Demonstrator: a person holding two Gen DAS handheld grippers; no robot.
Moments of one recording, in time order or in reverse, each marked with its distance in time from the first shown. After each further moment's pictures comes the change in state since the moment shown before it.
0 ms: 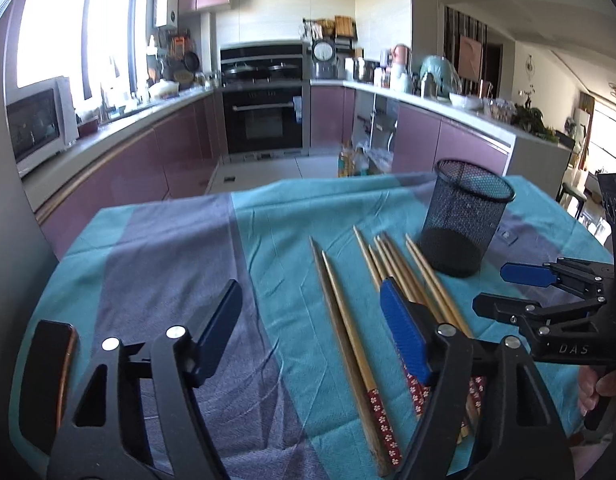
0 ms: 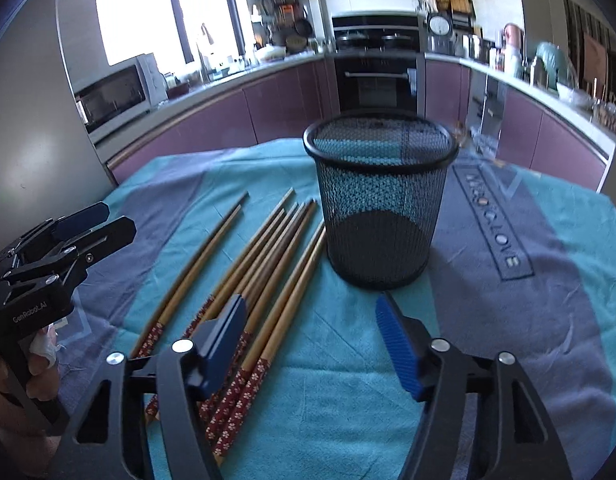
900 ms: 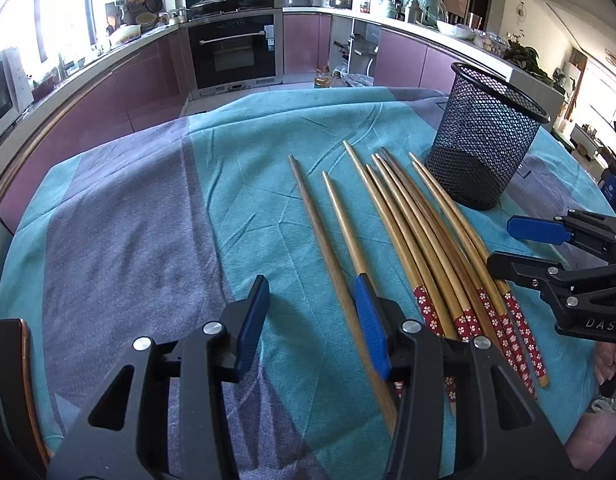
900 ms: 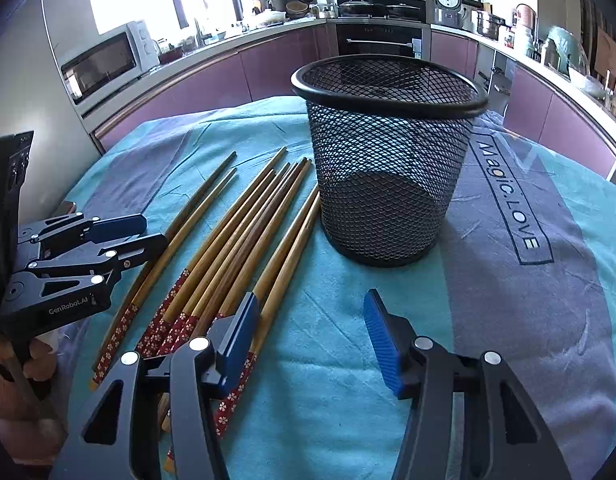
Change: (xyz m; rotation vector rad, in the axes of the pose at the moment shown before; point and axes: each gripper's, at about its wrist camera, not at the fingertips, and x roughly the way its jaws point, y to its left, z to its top) left arm 0.091 -0.010 -0.014 0.048 0.277 -0.090; right arm 0.028 -0.001 0.005 -0.054 0.122 -0.046
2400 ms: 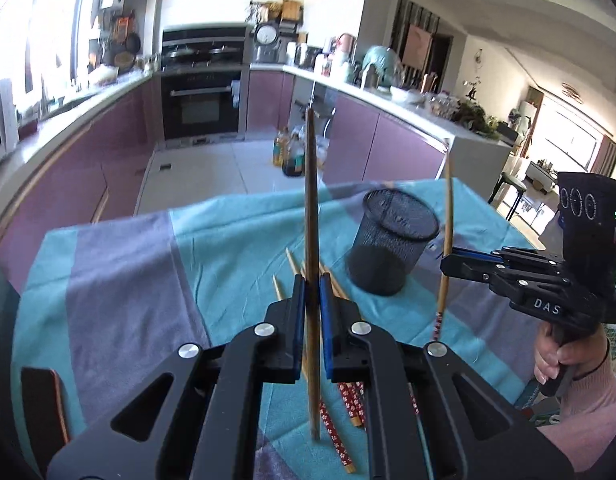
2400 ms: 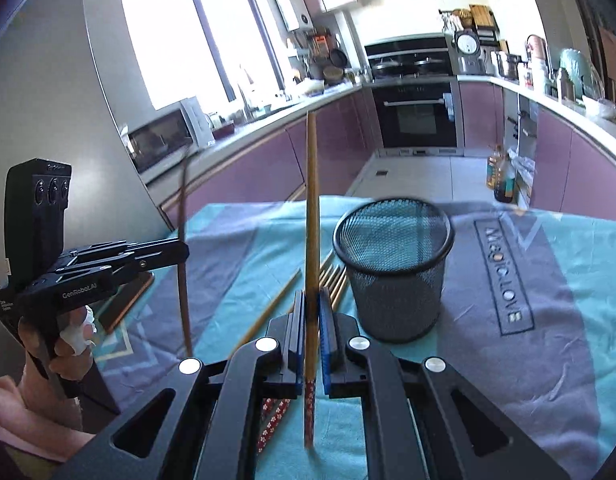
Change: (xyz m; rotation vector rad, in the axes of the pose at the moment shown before) left arm -0.127 -0.011 0.042 0.007 -0.236 -0.173; right arm -0.094 -0.021 0.025 0.040 -0.293 0.234
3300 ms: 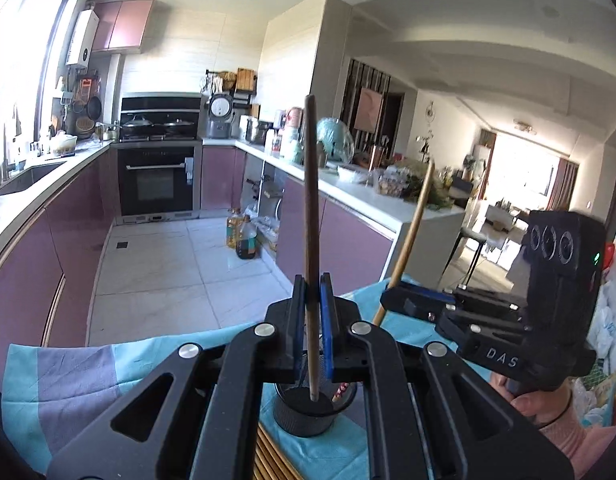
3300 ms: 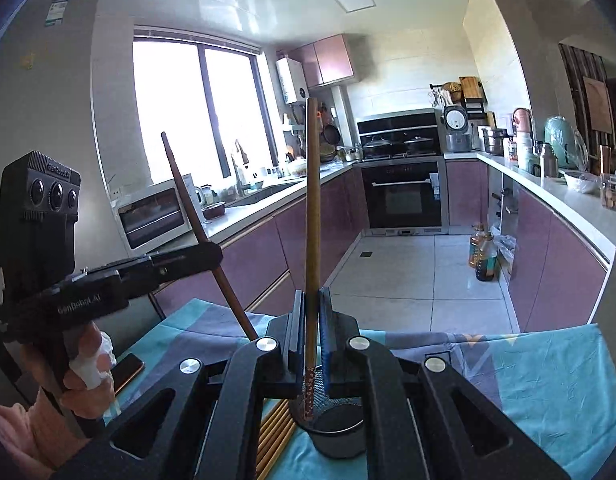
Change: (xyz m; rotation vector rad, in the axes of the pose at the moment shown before) left arm -0.039 -0.105 0.125 0.064 -0.229 -0.147; right arm -0.040 -0.027 0.089 -0.038 -0.233 -0.072
